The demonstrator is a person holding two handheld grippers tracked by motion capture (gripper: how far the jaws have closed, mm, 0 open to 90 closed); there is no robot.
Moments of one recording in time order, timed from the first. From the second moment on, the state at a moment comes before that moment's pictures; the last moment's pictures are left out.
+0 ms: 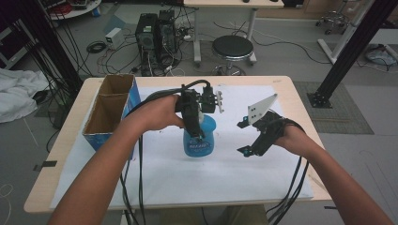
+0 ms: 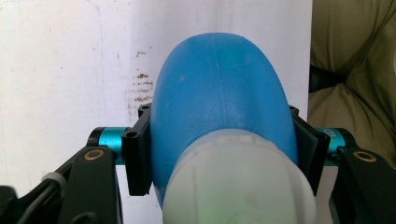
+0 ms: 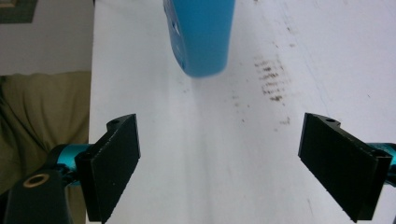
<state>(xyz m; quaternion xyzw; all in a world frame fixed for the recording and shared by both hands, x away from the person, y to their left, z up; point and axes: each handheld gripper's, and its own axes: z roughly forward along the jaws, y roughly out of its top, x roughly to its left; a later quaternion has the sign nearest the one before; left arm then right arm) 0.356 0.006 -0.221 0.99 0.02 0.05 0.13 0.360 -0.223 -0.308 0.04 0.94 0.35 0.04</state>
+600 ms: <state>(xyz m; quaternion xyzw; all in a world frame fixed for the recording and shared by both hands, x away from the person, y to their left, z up) 0.367 0.039 -0.184 0.98 0.13 0.07 0.13 0.387 -0.270 -0.287 0.15 0.95 0.24 0.09</state>
